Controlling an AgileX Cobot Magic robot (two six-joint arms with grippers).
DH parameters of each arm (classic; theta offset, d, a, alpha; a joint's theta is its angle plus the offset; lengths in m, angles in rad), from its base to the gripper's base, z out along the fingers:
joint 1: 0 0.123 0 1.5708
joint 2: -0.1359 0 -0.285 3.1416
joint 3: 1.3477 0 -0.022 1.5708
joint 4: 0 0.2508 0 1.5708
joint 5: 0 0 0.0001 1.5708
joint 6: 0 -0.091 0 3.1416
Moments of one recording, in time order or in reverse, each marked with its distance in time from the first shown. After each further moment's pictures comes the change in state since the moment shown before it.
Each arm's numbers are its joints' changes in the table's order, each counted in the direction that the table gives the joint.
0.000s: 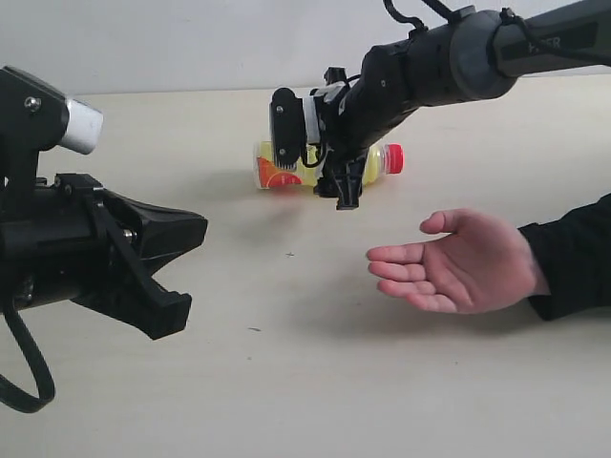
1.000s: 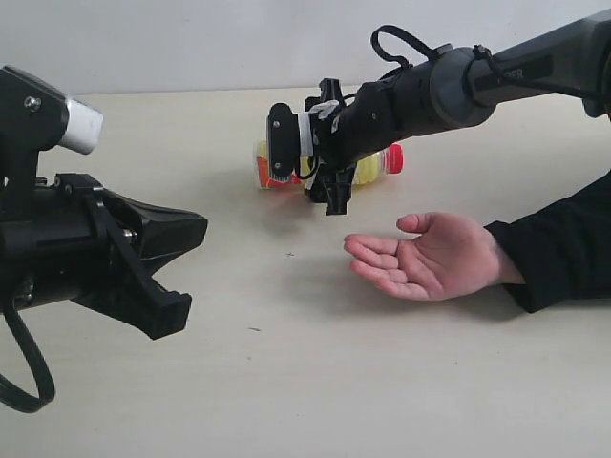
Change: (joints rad) left arm 0.000 0.000 0.000 0.000 0.000 0.000; right arm 0.000 -0.086 0.000 0.004 0.184 0.000
